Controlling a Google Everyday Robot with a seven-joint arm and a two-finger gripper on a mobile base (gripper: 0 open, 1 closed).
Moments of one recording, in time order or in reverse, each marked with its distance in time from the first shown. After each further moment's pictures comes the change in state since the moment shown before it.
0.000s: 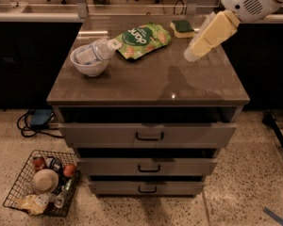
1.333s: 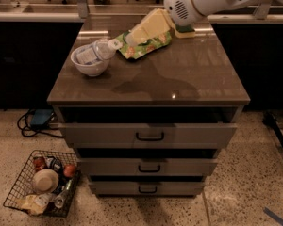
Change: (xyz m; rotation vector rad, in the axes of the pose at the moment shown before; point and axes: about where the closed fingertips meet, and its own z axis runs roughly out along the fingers) arm -0.078 -0.008 0.098 0.009 -0.207 0.211
